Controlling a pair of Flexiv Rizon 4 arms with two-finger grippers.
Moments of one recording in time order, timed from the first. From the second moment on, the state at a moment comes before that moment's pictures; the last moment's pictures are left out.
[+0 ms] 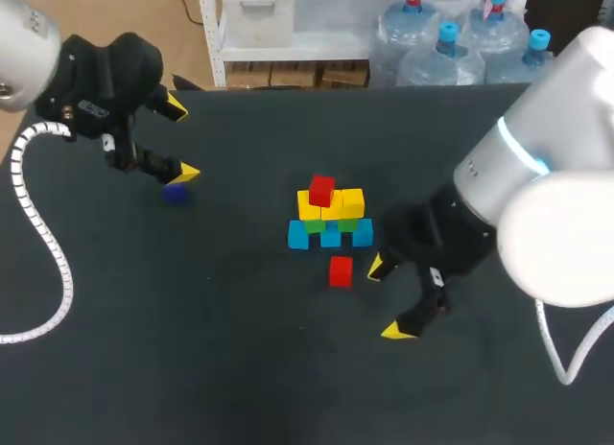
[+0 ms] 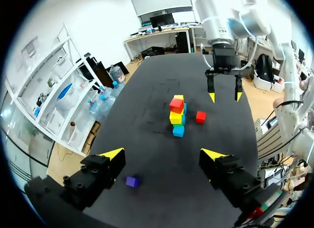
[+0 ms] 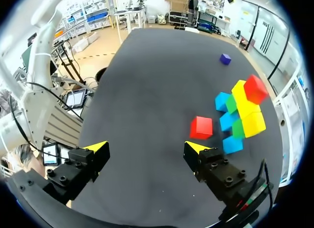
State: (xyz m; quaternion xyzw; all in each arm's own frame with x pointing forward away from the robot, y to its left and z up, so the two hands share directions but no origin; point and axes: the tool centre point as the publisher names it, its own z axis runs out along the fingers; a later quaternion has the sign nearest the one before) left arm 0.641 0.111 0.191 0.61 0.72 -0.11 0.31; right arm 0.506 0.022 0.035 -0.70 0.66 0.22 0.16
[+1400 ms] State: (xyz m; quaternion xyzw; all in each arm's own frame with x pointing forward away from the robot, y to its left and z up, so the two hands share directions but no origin) left arm 0.641 0.111 0.191 0.61 0.72 -0.11 0.31; right arm 0.541 0.040 0.018 -0.72 0.65 0.21 0.14
